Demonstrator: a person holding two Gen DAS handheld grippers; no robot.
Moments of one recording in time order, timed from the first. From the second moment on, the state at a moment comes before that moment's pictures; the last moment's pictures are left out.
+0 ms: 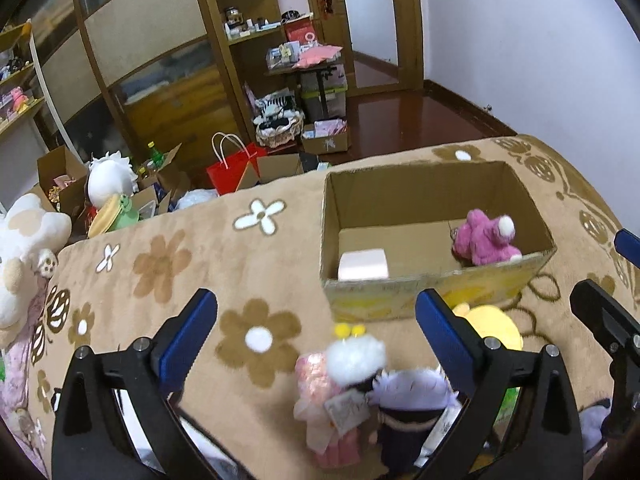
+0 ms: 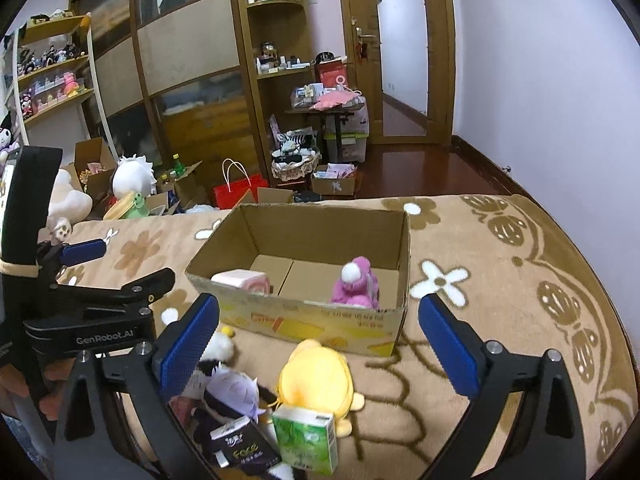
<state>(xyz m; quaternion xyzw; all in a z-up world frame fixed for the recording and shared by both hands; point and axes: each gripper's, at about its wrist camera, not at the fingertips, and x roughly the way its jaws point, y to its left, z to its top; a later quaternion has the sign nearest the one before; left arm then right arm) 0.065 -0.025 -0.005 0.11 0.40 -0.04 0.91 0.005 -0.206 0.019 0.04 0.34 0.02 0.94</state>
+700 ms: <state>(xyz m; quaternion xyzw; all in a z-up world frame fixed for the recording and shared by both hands) 0.065 -0.005 -0.044 0.09 0.48 -0.02 0.87 -0.008 -0.203 -0.017 0.07 0.40 0.01 0.91</state>
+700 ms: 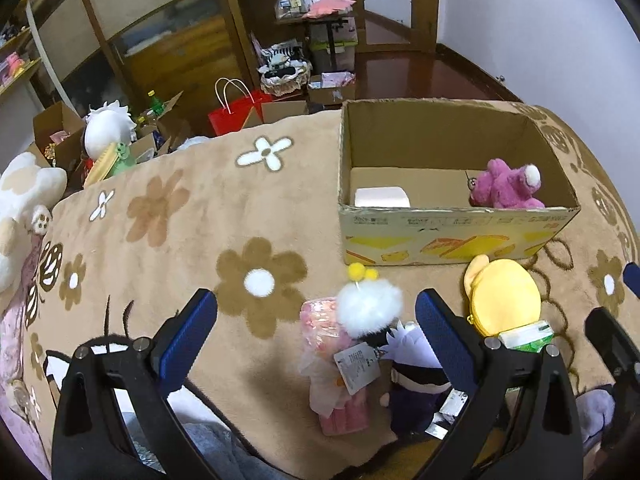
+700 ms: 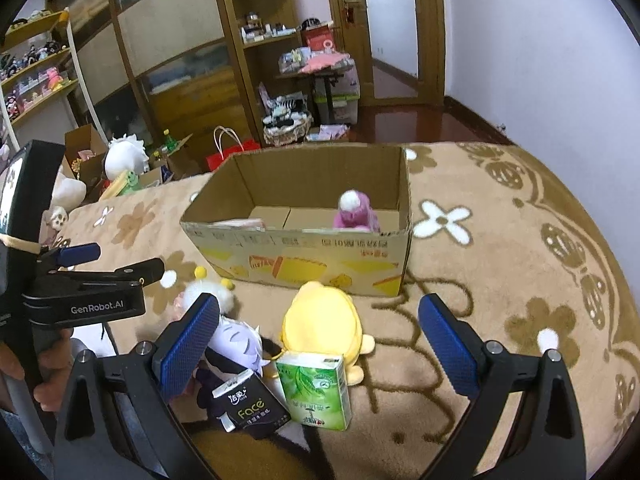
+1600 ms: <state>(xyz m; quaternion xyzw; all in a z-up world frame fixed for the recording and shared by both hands) 0.105 -0.031 -0.102 0.12 0.54 -0.03 0.83 0.017 -0.193 -0.085 0.07 0.53 0.01 0.85</state>
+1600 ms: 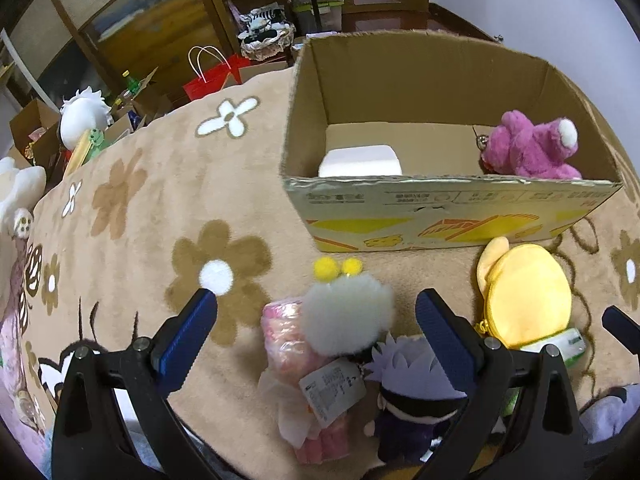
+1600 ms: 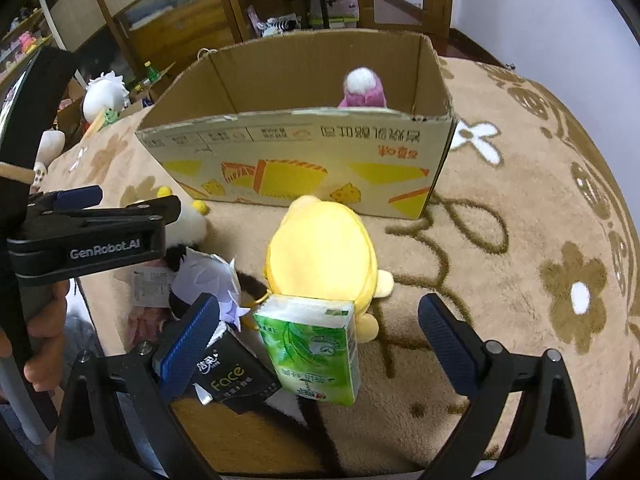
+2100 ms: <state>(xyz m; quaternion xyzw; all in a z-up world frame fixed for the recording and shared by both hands) 0.116 -0.033 -0.134 0.10 0.58 -0.03 0.81 0.024 -0.186 -0.112 0.06 0.59 0.02 0.81</state>
